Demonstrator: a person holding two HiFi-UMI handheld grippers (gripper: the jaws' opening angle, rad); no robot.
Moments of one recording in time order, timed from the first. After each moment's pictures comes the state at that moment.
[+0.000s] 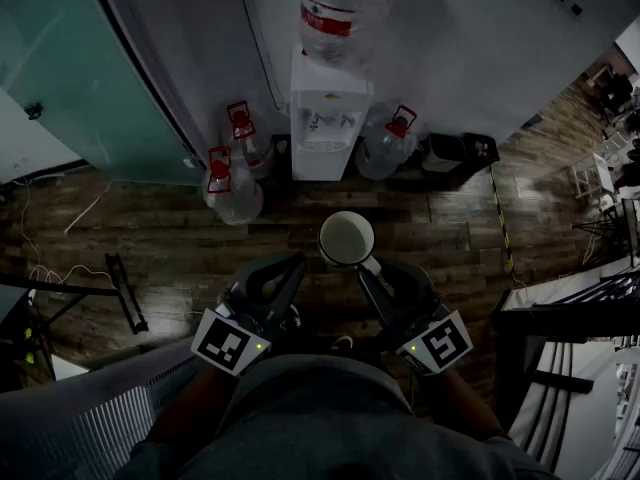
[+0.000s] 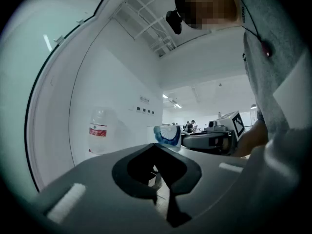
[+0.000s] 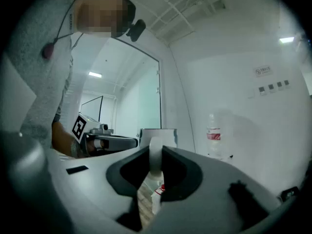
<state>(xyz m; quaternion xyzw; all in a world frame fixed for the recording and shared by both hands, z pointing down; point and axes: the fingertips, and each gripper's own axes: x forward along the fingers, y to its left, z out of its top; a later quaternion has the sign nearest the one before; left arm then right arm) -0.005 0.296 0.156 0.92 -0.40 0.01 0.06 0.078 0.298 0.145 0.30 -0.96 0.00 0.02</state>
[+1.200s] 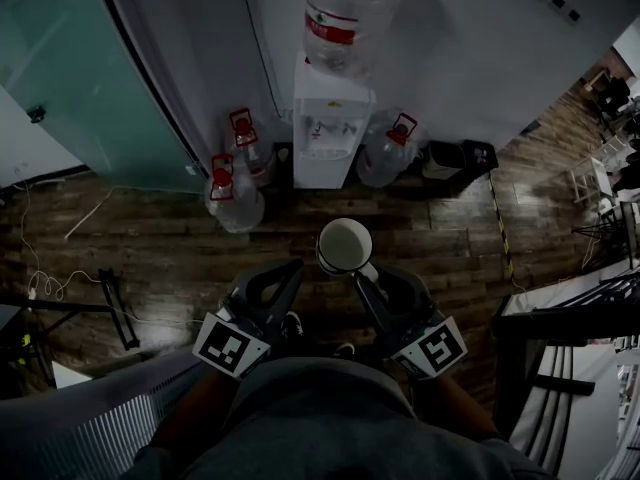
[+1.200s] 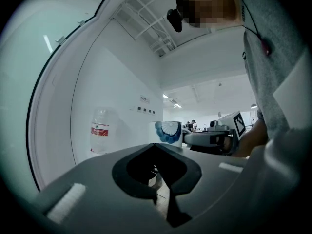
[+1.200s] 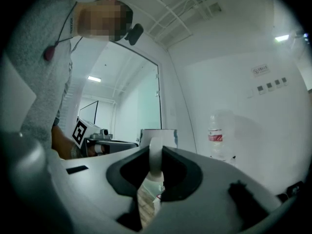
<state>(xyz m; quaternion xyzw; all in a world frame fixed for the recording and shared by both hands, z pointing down) -0.020 0.298 0.160 0.92 -0.39 0.00 0.06 0.062 0.303 0.139 0.30 -0.95 0.00 -0.03</state>
